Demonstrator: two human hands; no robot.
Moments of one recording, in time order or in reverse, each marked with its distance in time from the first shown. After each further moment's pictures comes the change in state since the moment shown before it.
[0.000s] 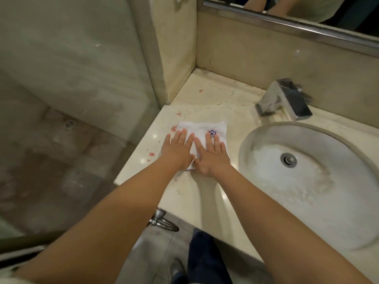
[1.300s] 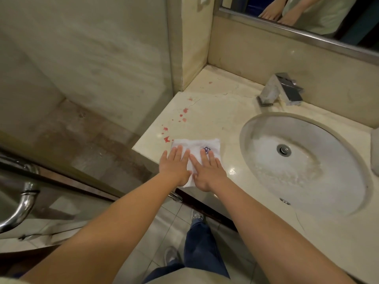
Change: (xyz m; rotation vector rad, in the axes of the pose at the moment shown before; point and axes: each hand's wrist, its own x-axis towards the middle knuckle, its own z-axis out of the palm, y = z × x) left_hand -0.121 0.015 0.088 -0.063 -0.021 -0.080; right_hand -0.097 -0.029 0.082 -0.122 -0.071 -0.082
